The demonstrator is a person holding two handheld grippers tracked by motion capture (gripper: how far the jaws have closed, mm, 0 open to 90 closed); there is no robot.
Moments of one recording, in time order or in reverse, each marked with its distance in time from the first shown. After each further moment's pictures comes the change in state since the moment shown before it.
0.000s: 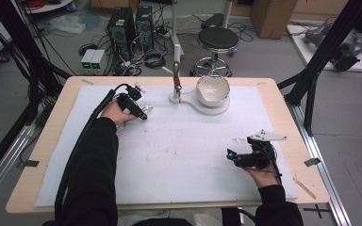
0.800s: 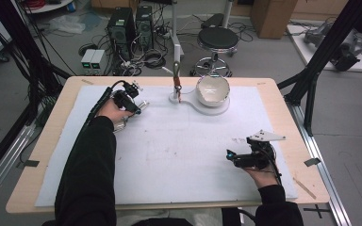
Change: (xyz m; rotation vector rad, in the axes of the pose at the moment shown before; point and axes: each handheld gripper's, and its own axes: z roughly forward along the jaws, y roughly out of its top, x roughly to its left) left arm -0.001 0.000 -0.023 -0.027 0.073 0.051; right arm -0.001 -0.001 0.003 0.007 0.004 -0.017
